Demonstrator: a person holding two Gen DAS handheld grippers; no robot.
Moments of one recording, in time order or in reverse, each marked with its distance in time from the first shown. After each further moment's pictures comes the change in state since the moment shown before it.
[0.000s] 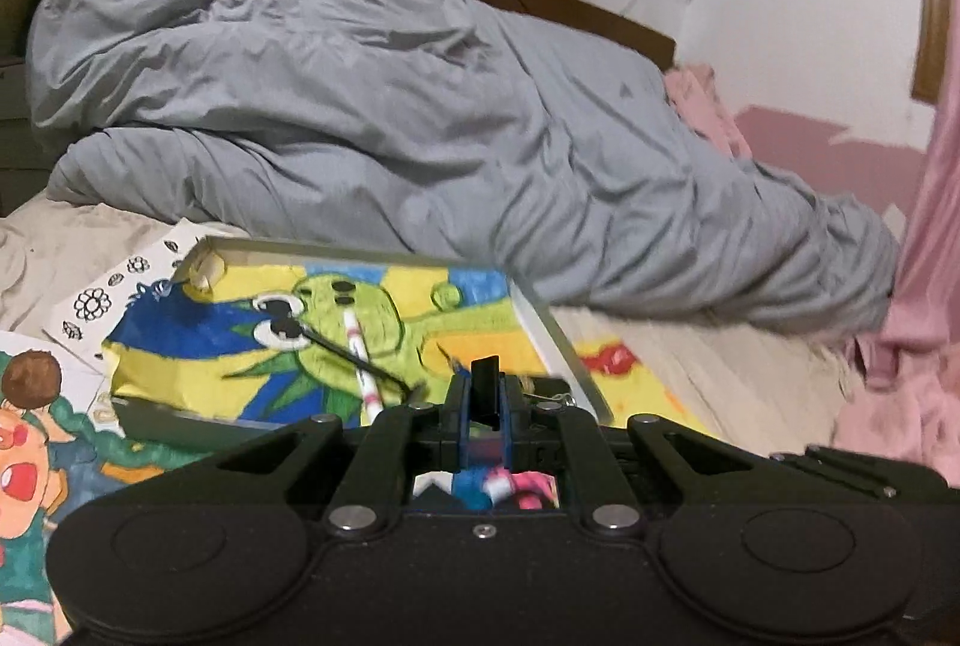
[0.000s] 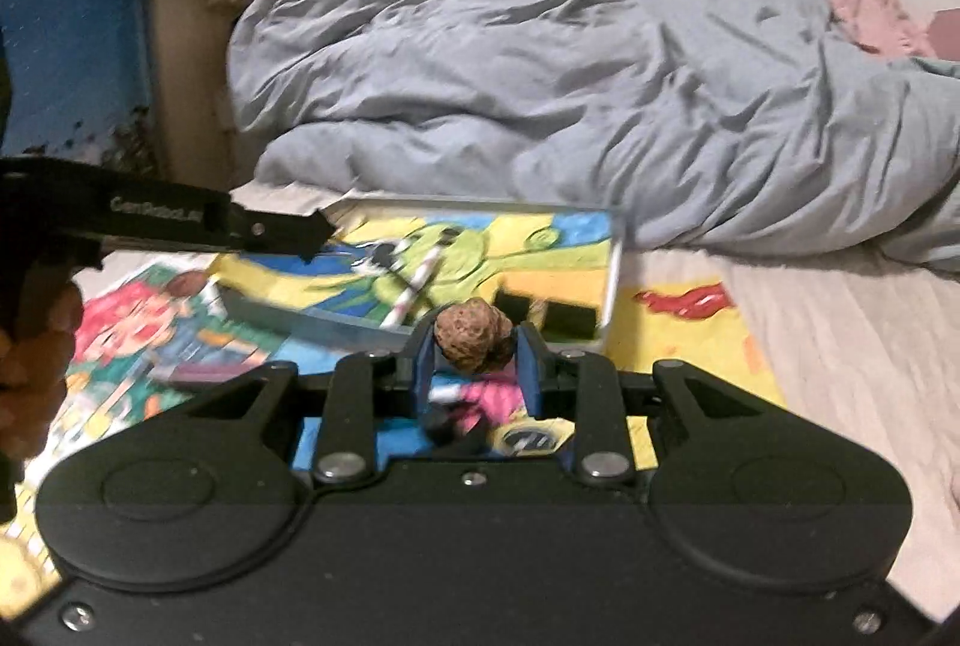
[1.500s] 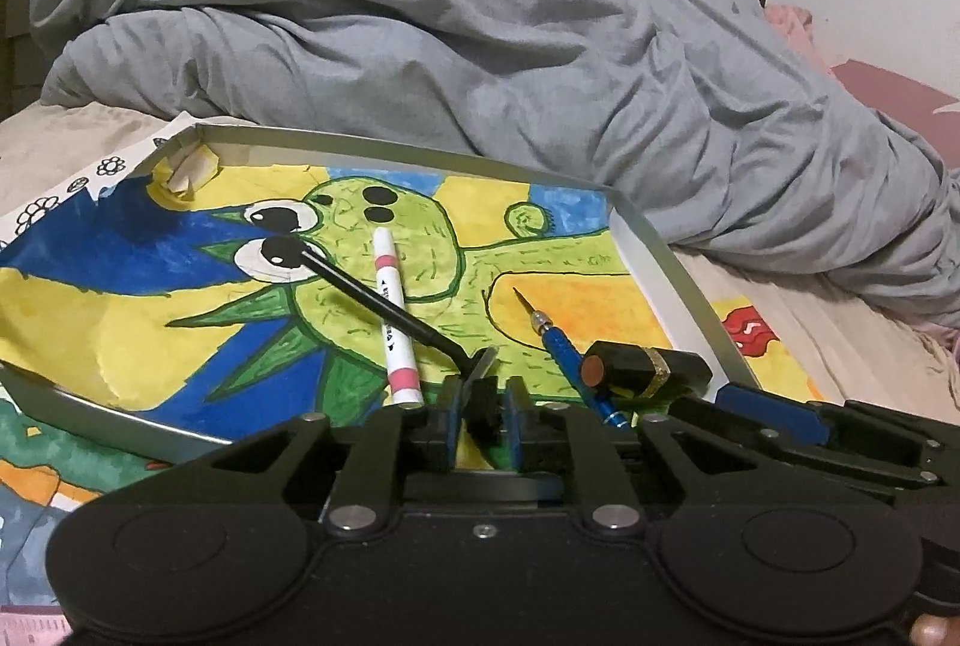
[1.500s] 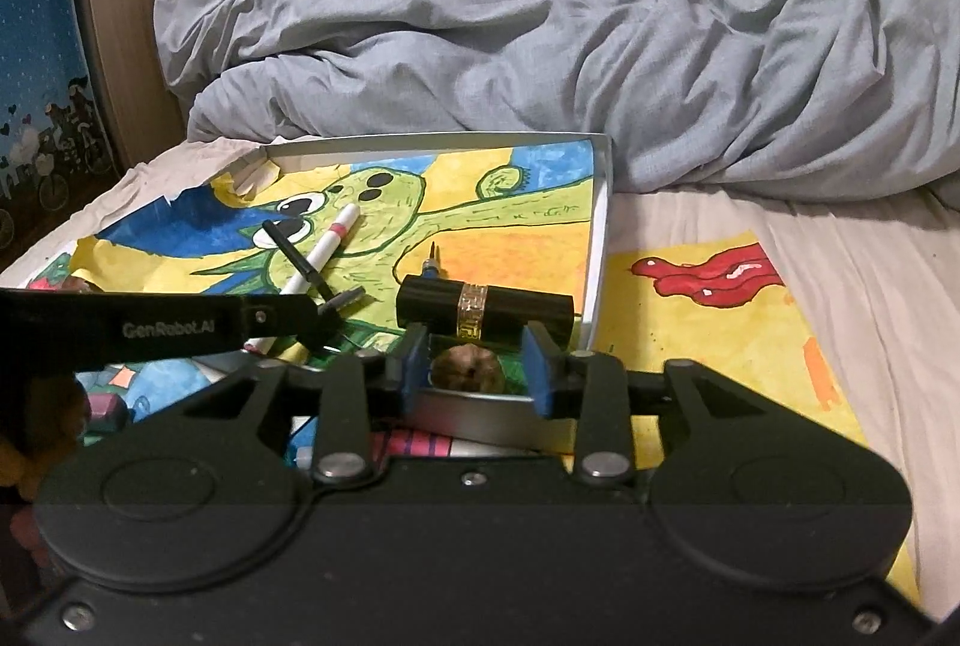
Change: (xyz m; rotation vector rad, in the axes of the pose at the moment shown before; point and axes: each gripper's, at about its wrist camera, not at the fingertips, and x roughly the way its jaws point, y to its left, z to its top) left arm 0.136 0.036 -0.020 -0.076 0.144 0.098; right arm 0.144 -0.023 -0.011 0.047 0.153 -0.012
